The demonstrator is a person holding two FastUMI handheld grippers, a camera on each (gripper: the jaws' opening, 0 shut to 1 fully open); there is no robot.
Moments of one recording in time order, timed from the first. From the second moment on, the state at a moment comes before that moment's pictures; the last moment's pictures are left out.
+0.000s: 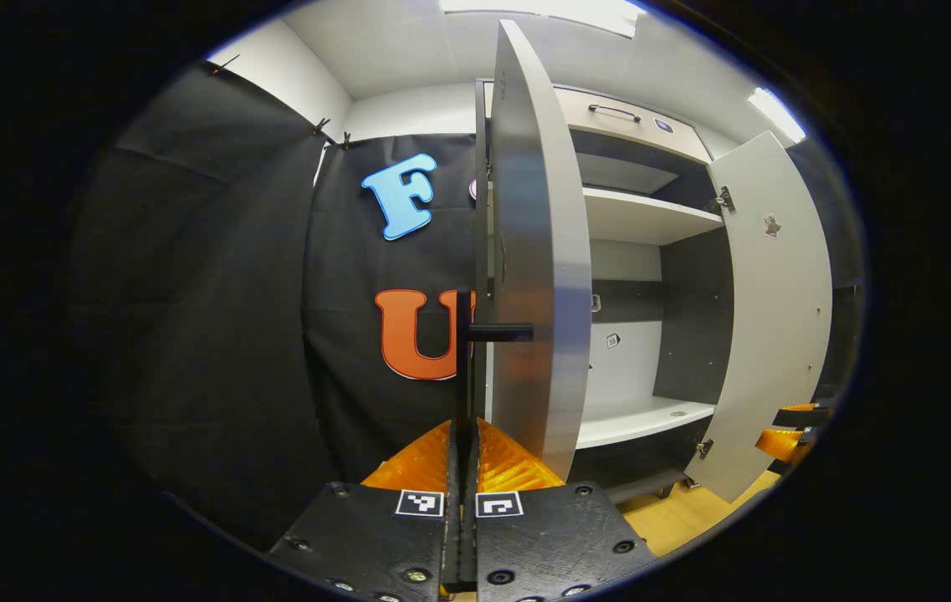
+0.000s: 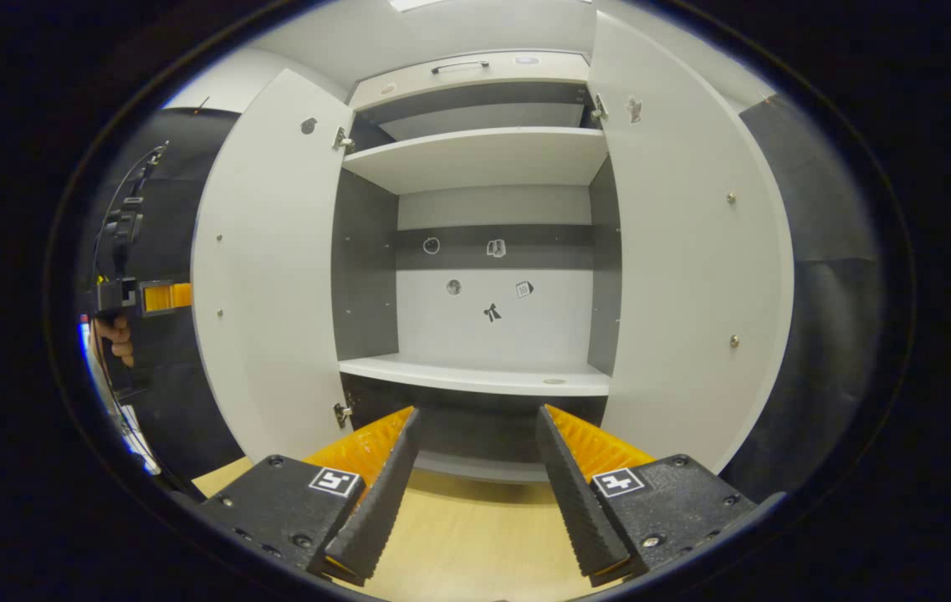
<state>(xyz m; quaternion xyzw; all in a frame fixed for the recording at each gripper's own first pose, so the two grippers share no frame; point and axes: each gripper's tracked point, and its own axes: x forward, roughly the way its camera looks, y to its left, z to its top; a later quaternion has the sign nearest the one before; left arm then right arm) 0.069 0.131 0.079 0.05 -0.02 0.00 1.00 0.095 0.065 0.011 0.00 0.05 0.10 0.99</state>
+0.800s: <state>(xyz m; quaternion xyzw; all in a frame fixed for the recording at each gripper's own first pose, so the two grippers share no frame) 0.005 0.086 0.049 0.04 -0.04 0.04 1.00 0.098 0.045 0.017 -0.02 0.02 0.06 1.00</state>
